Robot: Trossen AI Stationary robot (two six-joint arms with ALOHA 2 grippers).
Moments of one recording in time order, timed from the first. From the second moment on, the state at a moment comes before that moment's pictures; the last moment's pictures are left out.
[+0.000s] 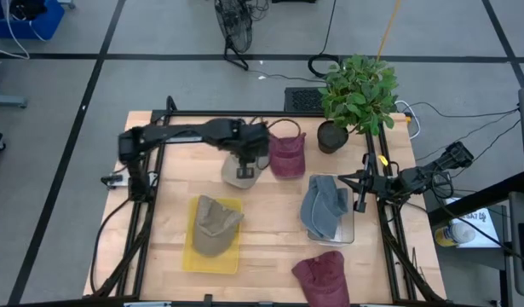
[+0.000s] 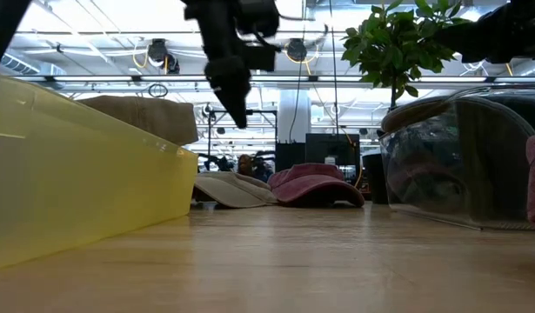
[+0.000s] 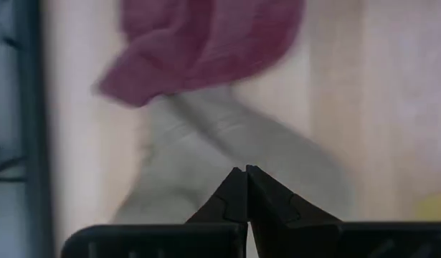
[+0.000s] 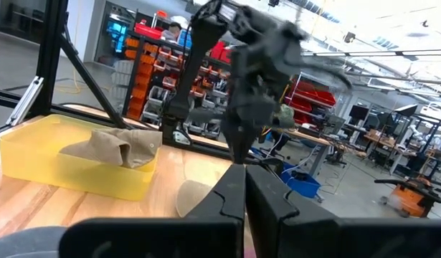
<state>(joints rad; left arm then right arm) 0.23 1.84 1.60 -0.95 -0.09 0.28 0.49 0.15 0.12 0.18 0.65 -0.39</state>
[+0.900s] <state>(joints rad) 0.34 2.05 1.66 -0.99 -0.06 0.09 0.49 0.15 0.12 0.15 0.65 -0.39</state>
